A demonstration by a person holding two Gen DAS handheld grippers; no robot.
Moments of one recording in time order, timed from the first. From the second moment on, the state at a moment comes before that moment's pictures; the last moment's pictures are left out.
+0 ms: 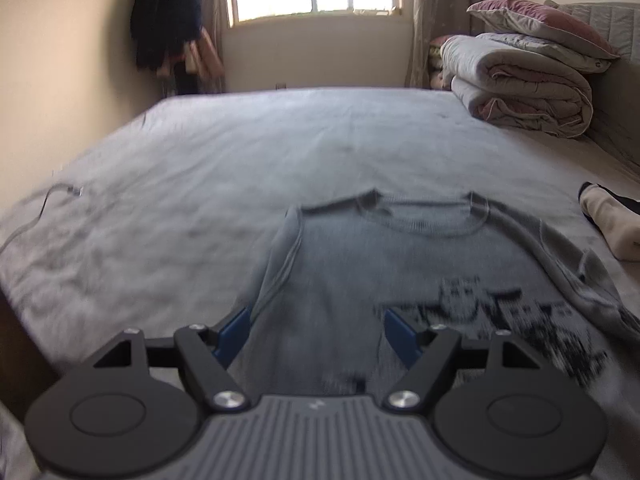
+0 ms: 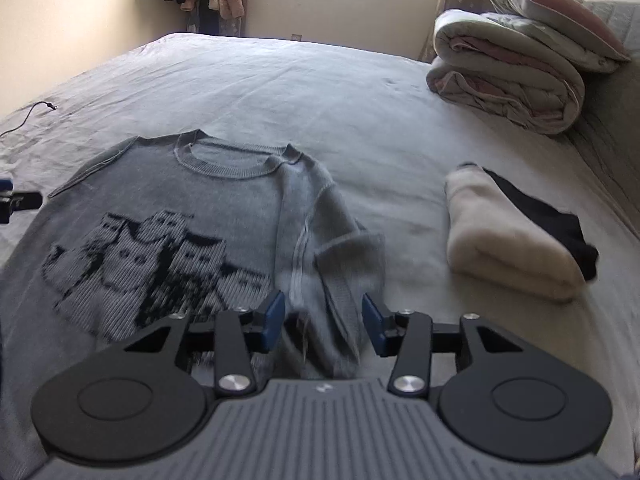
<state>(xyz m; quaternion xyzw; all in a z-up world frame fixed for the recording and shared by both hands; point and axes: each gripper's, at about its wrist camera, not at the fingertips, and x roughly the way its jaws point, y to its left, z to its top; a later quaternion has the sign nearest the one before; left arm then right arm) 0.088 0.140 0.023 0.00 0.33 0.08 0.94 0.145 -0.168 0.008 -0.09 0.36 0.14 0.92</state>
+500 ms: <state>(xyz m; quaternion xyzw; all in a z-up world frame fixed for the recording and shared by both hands) -0.017 0.181 -0.001 -0.11 0.44 0.04 0.89 0.061 -0.226 -0.016 -0.01 0.44 0.11 0.89</state>
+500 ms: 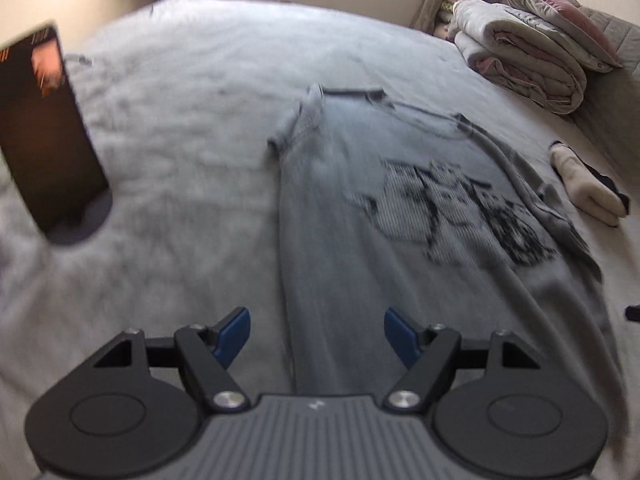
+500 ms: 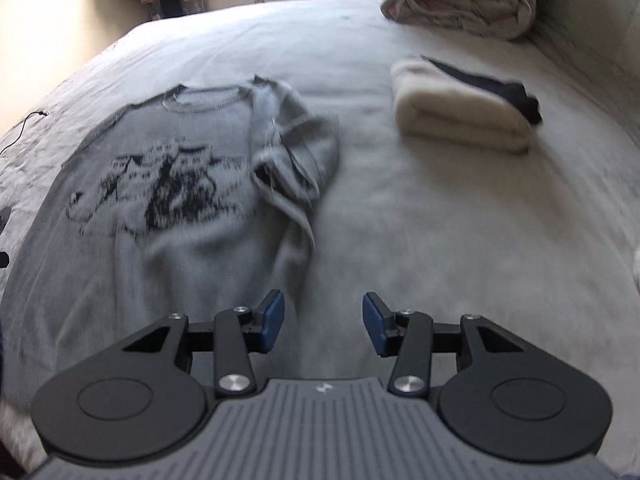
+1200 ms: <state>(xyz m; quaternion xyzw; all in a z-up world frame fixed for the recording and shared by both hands) -0.108 0.183 -0.040 -0.26 0.49 -0.02 0.83 -0.030 -0.270 -0.049 0.13 0.51 0.14 0.84</state>
